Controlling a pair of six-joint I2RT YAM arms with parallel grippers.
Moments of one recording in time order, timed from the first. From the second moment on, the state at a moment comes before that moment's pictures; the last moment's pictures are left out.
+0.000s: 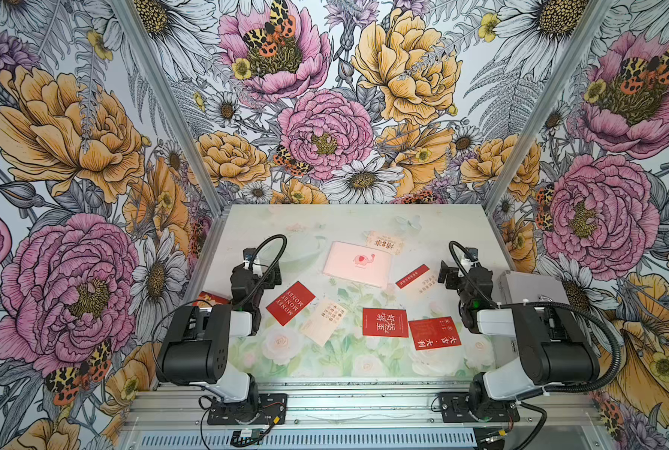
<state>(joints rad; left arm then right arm) 0.02 1.54 0.37 0.88 0.01 -0.04 -0.02 1.52 0.38 0.81 0.09 0.01</state>
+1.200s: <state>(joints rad) 0.01 1.54 0.37 0.89 0.00 -0.04 -0.02 1.52 0.38 0.81 0.09 0.01</state>
